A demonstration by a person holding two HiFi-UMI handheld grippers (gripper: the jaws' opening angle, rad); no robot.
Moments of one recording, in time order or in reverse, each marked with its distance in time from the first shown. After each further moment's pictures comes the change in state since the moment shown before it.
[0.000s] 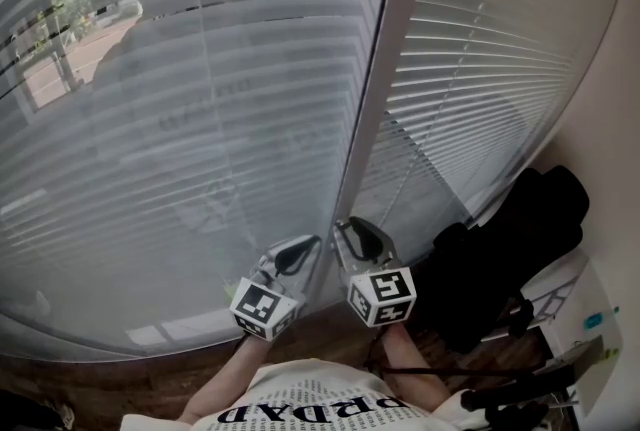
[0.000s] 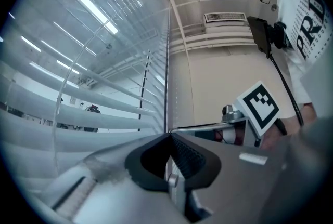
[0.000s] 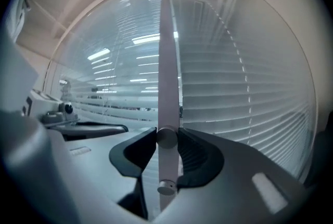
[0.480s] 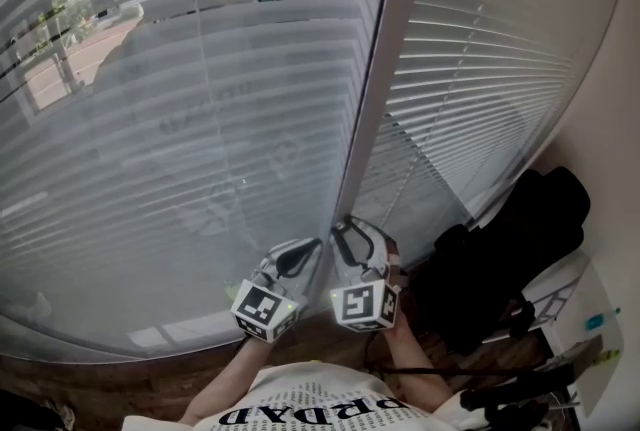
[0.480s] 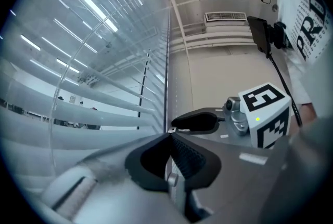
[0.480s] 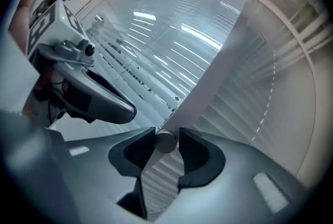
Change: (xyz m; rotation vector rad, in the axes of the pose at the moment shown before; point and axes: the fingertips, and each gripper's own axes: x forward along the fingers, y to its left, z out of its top) left arm 0.001 -0.001 -0.008 -0.010 0.011 -0.004; right arm 0.005 0.016 0.003 -0.688 0.075 -0.065
